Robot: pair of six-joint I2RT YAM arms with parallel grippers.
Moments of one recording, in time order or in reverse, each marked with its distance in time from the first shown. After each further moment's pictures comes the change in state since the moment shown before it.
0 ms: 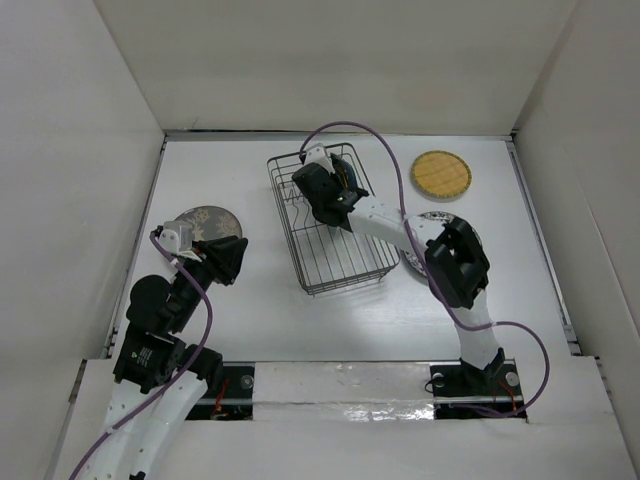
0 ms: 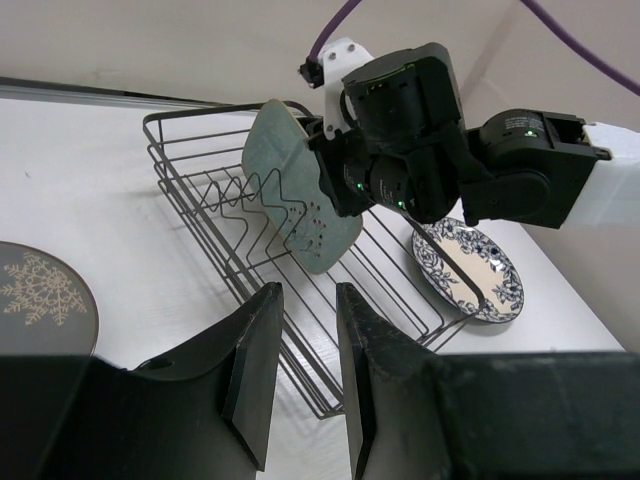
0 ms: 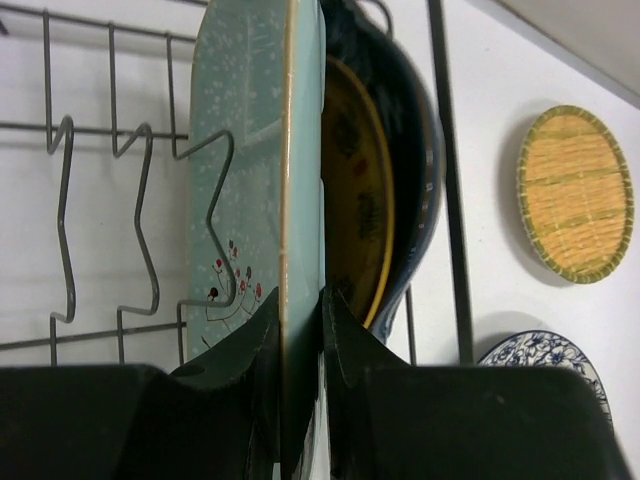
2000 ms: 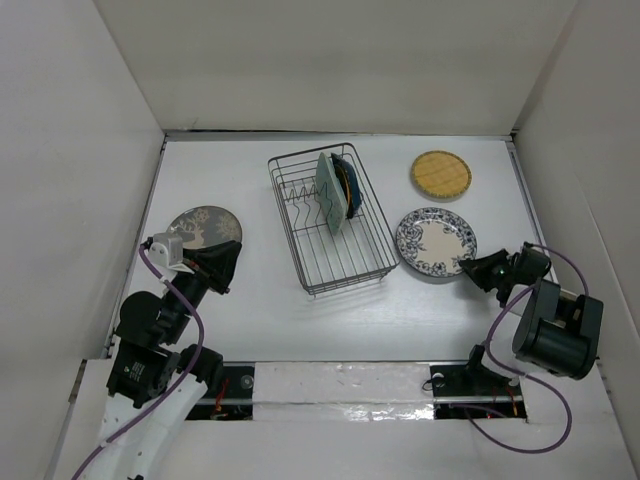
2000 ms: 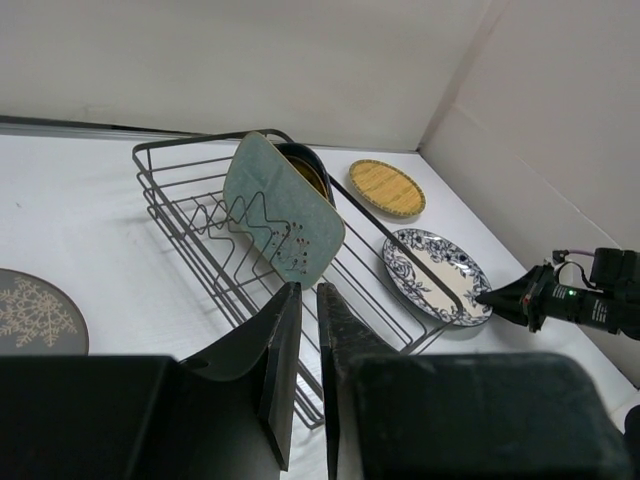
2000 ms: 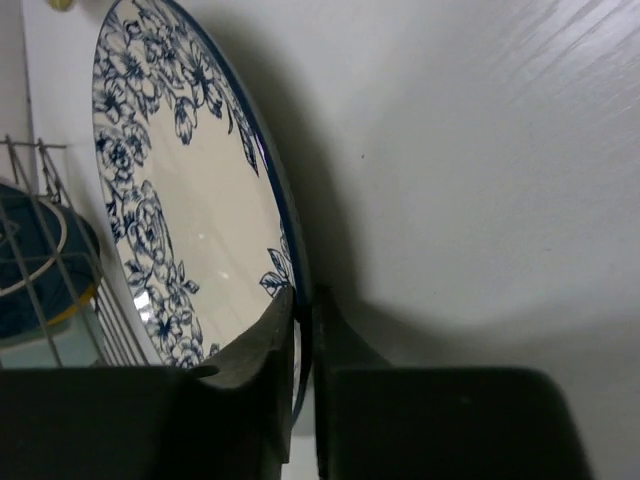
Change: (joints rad) left arm -0.035 -0.090 0.000 -0.007 -0.020 0.000; right arm -1.291 -0.709 -1.463 0.753 -1.308 0.659
